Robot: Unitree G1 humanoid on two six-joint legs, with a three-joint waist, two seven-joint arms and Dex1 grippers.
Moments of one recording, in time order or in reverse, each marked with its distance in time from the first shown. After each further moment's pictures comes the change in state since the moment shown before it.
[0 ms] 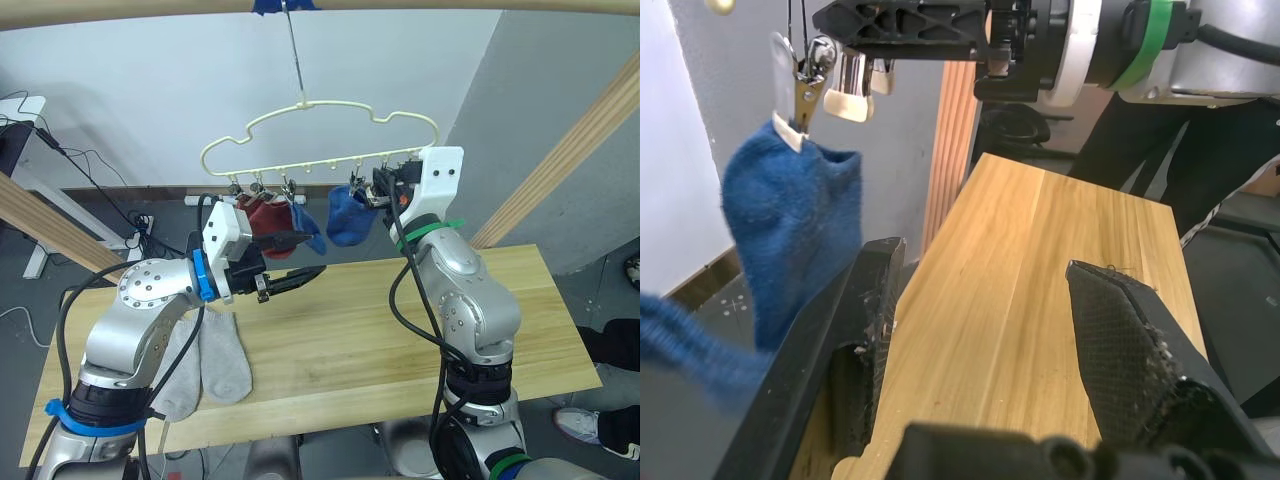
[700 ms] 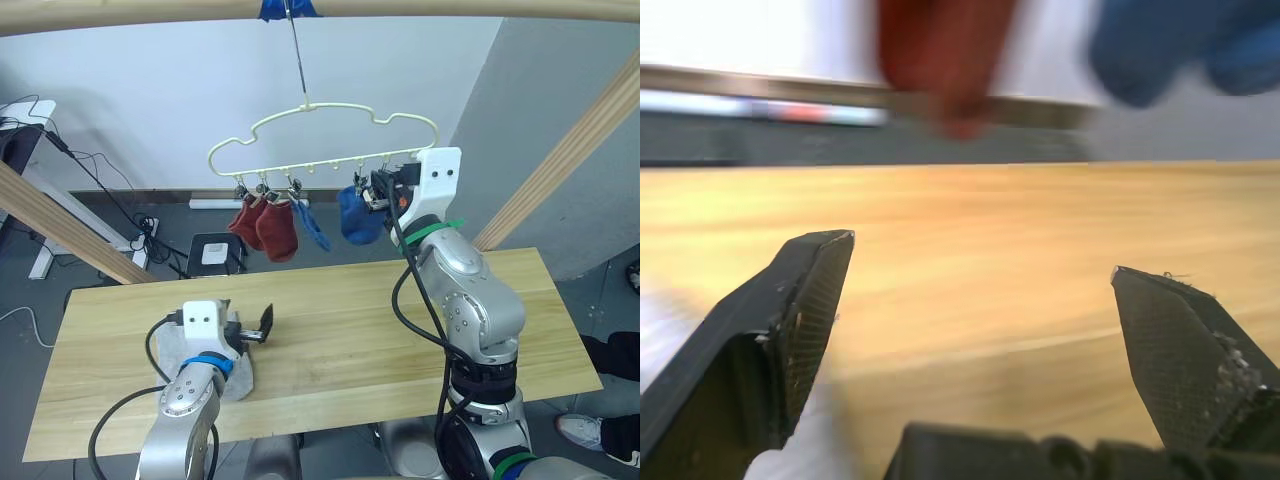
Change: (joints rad) left arm 0.496 -0.469 0.087 -0.017 0.315 0.031 0.803; right arm -0.001 -0.041 0.010 -0.002 0.031 0.029 0.027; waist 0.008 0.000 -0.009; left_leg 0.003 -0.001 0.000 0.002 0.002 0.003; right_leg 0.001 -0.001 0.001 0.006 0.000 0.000
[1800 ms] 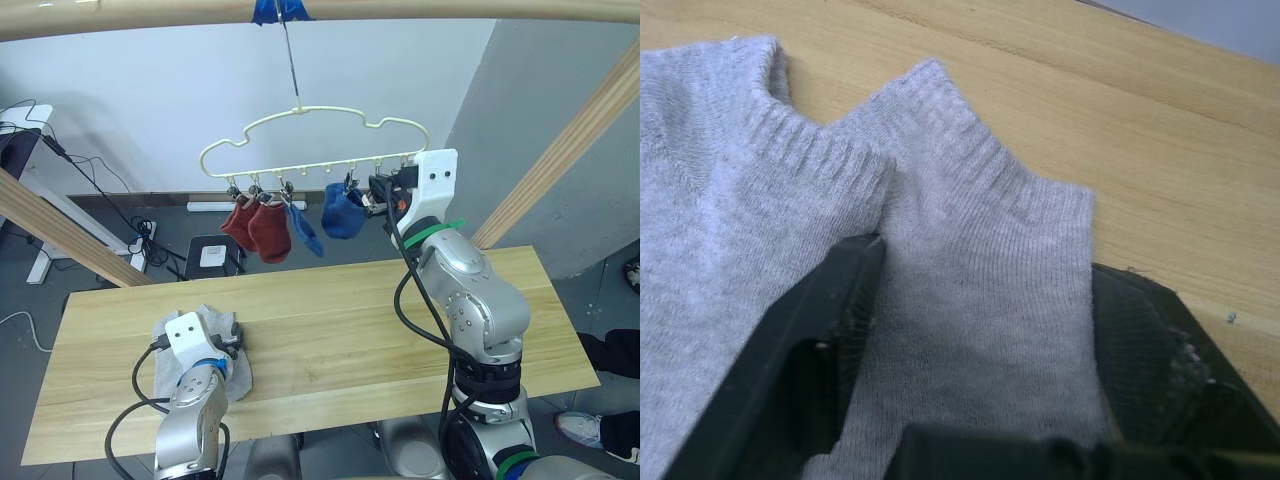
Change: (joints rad) left arm -0.097 -0.115 0.117 0.183 0.017 0.154 0.235; right arm -0.003 -0.016 0.002 -0.010 0.009 0.039 0.016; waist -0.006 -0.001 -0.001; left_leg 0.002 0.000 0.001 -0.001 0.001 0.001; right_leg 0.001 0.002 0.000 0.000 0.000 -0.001
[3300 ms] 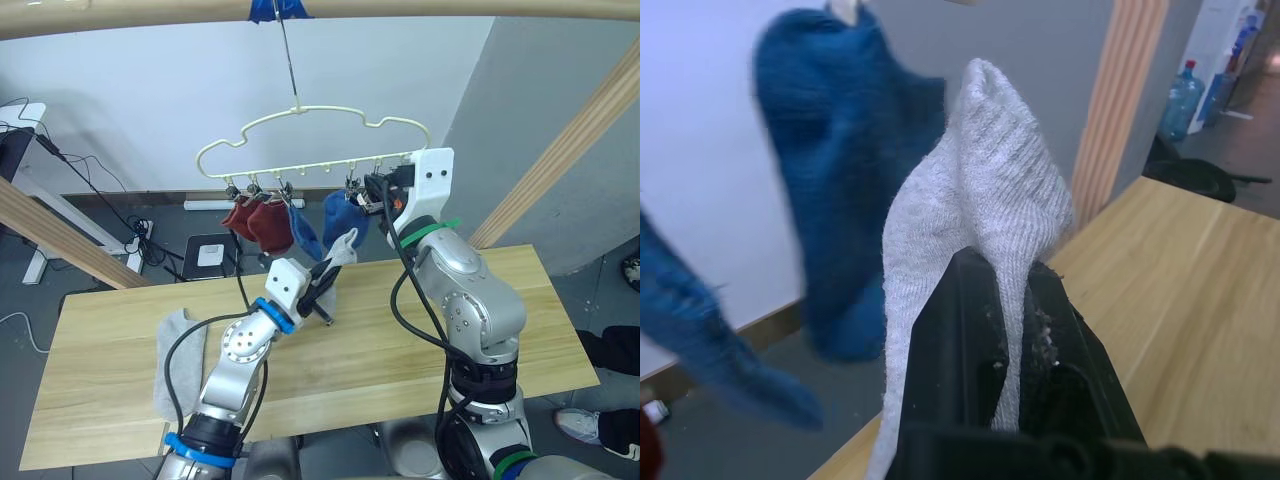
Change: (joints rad) left arm -0.277 0.143 -0.417 0.165 0.128 -0.704 -0.564; right arm -0.005 0.021 0.004 -0.001 0.005 0.002 -0.001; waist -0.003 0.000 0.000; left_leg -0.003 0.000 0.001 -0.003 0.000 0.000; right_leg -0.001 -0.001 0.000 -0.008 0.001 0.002
